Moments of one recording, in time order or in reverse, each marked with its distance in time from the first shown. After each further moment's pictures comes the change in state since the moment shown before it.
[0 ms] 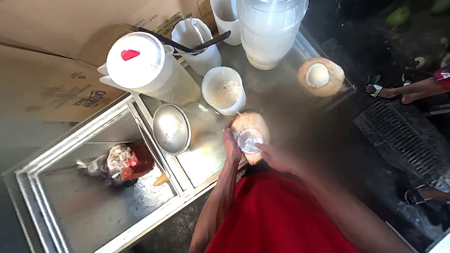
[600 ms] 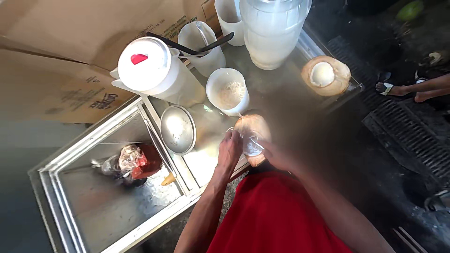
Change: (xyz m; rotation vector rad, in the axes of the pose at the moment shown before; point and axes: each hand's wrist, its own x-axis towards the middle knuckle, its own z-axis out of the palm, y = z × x) left_hand -0.016 0.037 -0.037 1.350 -0.221 0.609; right_hand 0.026 0.019 0.021 0.145 0.106 0.013
